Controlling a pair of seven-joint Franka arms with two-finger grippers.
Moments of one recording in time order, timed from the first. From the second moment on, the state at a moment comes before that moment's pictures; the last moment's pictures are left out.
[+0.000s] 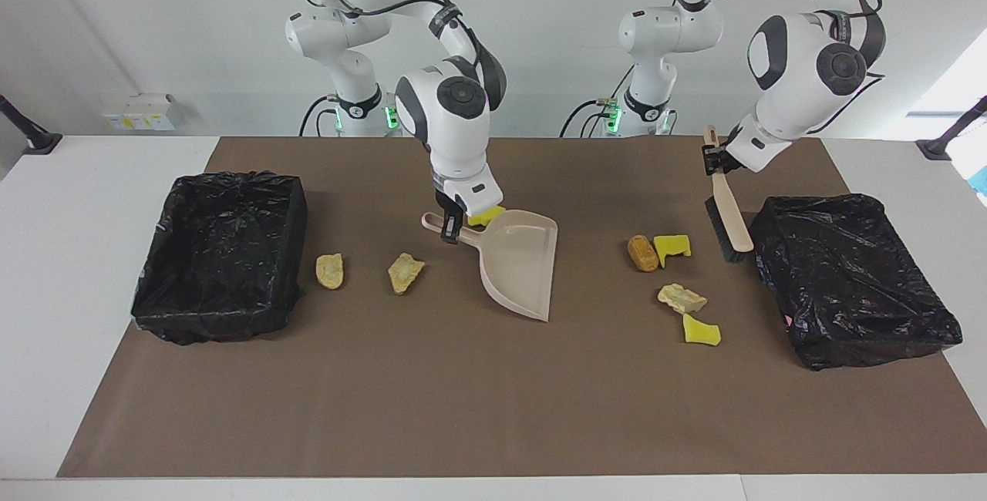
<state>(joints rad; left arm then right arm) 0.04 -0.14 -0.07 -2.13 -0.02 1.67 -0.02 0.45 0.28 0.06 -1.82 -0.10 2.09 -0.90</state>
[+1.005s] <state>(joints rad) -0.10 -0.08 -0.08 -2.30 -0.02 1.89 -0.29 0.44 0.35 0.06 -1.82 -0.10 2.22 -1.07</state>
